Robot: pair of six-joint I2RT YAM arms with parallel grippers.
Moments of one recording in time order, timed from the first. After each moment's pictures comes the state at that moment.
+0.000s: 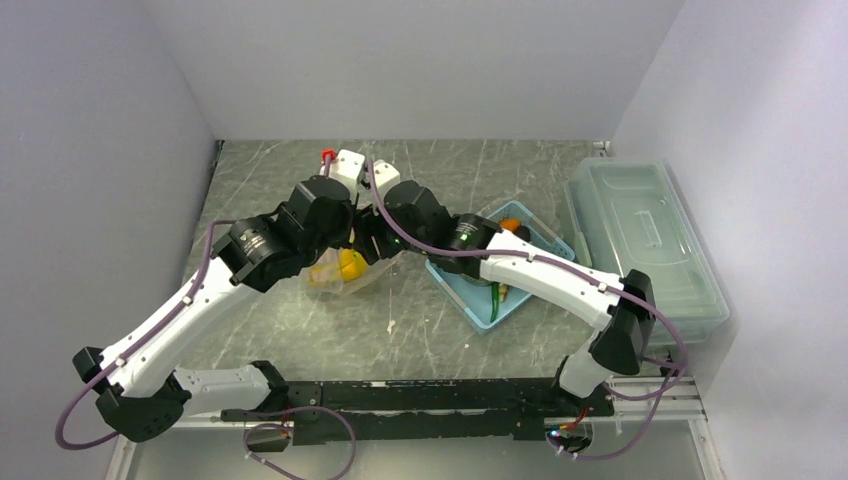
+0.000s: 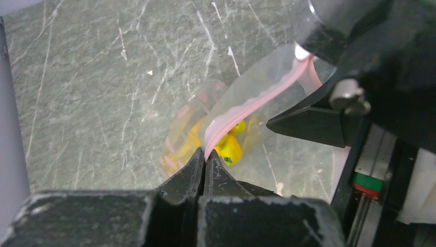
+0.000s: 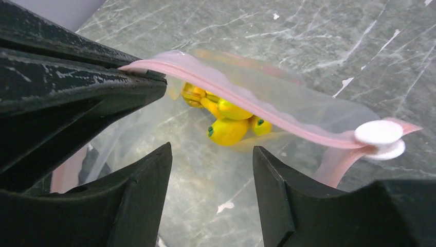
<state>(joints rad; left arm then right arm) -0.82 1.16 1.44 -0.90 -0.49 -0.24 1.04 1.59 1.51 -0.40 0.10 0.28</state>
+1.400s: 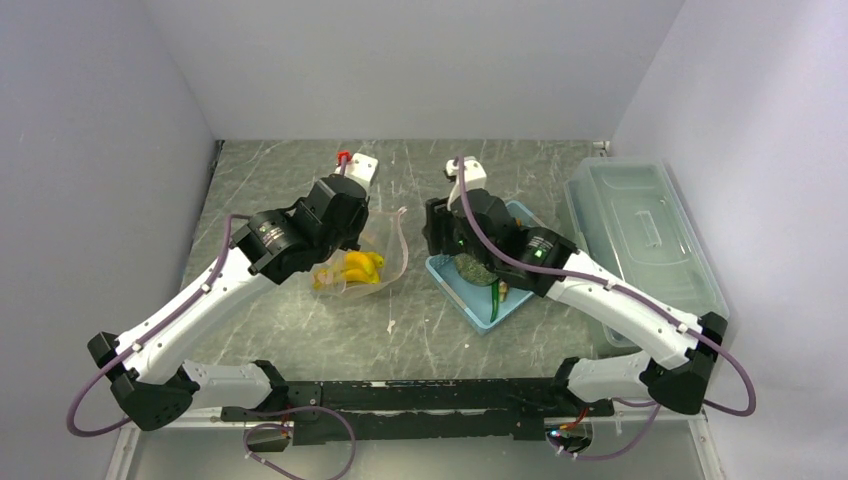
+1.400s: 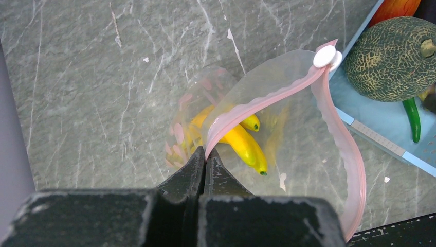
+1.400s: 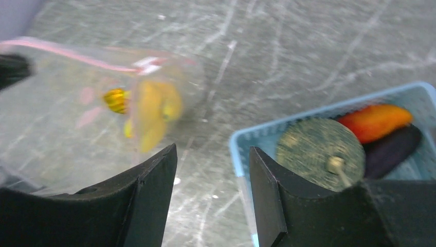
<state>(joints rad) -0.83 1.22 1.45 -0.93 -0.49 -0.26 0.97 1.25 1.31 -0.56 0.39 0.41</state>
